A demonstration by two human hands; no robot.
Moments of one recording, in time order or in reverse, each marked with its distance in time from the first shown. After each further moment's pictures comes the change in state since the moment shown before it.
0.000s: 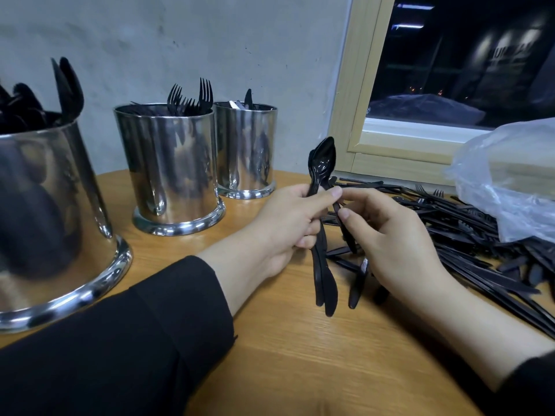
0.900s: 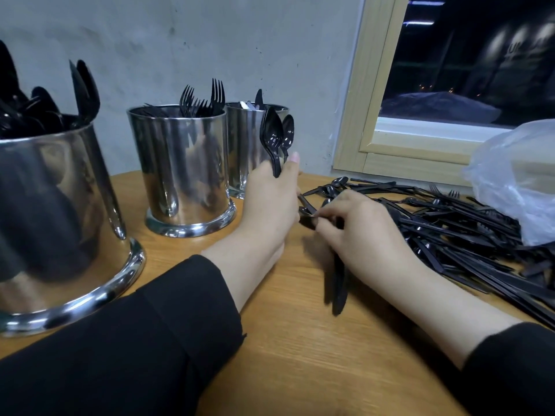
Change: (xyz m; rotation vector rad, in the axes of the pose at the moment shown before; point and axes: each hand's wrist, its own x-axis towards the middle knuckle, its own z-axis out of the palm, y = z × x) left_hand 0.014 0.009 -0.020 0.031 0.459 0.233; right_hand 0.026 -0.006 0.040 -0.396 -0.107 -0.070
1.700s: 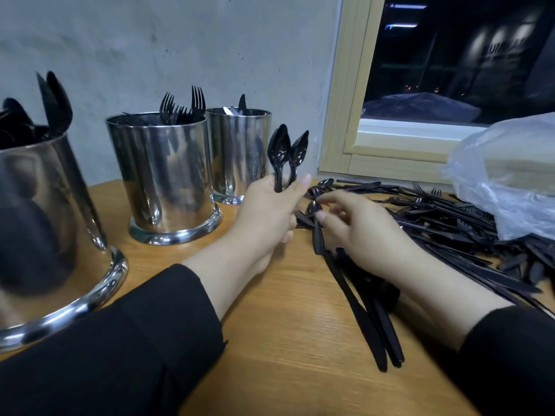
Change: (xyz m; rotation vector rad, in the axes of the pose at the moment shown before) left_hand -0.013 0.000 0.002 0.086 -0.249 -0.068; right_hand 0.005 0.031 -0.019 0.009 -0.119 0.112
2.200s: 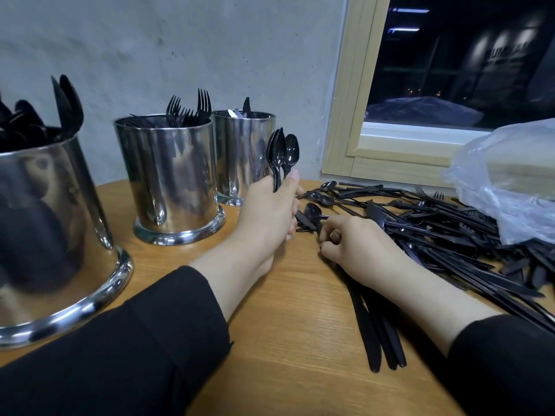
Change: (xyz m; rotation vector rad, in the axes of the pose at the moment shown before) left_hand 0.004 -0.005 -0.002 0.020 0.081 0.051; right_hand -0.003 -0.005 0.014 -0.137 -0.146 0.119
